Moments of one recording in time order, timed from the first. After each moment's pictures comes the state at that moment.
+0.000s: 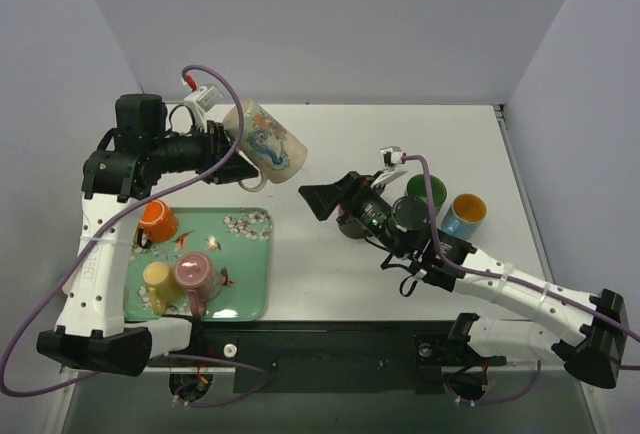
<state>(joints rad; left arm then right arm) -0.10 1.25 1.64 -1.04 0.85 -0.08 0.99 1.01 0.82 0.18 0.30 0.72</state>
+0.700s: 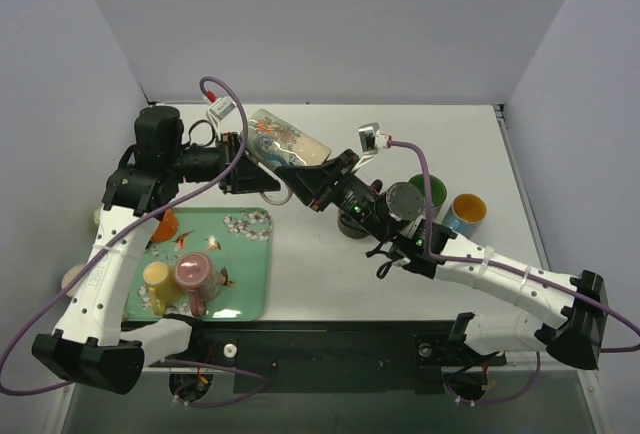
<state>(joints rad) -0.24 1.16 1.40 -0.65 1.06 -0.49 1.03 1.21 0.97 0.55 0.14 0.70</state>
